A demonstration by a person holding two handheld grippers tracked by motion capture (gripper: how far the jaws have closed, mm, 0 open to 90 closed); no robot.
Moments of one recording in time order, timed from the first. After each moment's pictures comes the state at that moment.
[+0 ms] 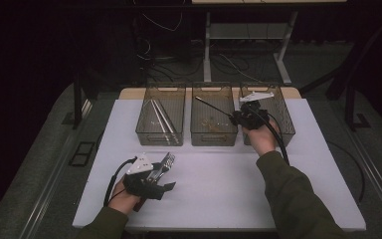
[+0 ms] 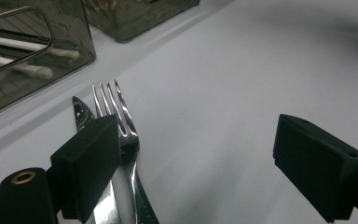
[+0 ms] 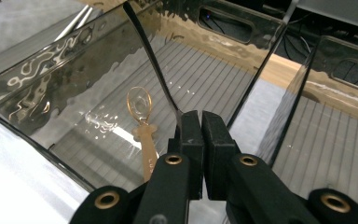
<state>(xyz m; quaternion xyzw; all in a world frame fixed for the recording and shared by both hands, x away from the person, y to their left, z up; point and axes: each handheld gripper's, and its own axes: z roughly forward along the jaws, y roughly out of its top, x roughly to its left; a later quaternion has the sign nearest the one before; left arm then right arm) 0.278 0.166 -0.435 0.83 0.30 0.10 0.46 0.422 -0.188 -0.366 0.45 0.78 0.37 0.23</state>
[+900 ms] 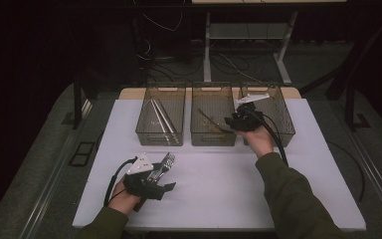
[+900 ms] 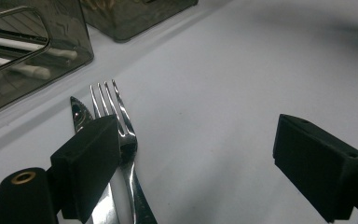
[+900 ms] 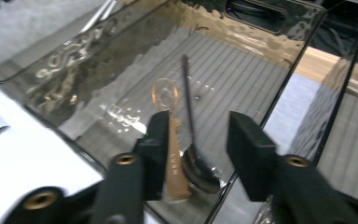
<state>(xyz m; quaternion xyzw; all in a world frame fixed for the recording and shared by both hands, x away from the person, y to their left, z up) 0.278 0.166 -0.435 0.83 0.30 0.10 0.46 0.422 -0.182 -0.373 0.44 0.79 0.39 0.18</state>
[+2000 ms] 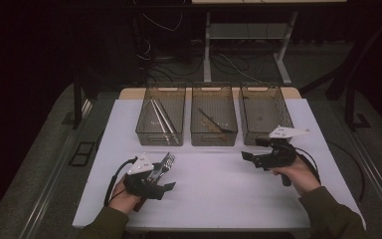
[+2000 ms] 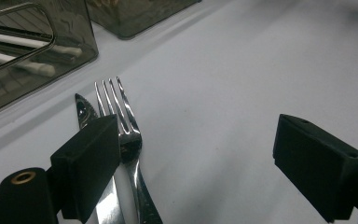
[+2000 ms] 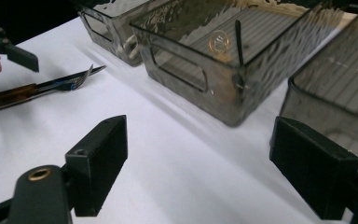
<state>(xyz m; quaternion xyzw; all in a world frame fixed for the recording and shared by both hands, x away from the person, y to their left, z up) 0.279 0.166 -0.436 0.83 0.30 0.11 0.45 0.327 -0.256 -0.402 0.39 0.78 0.47 0.11</state>
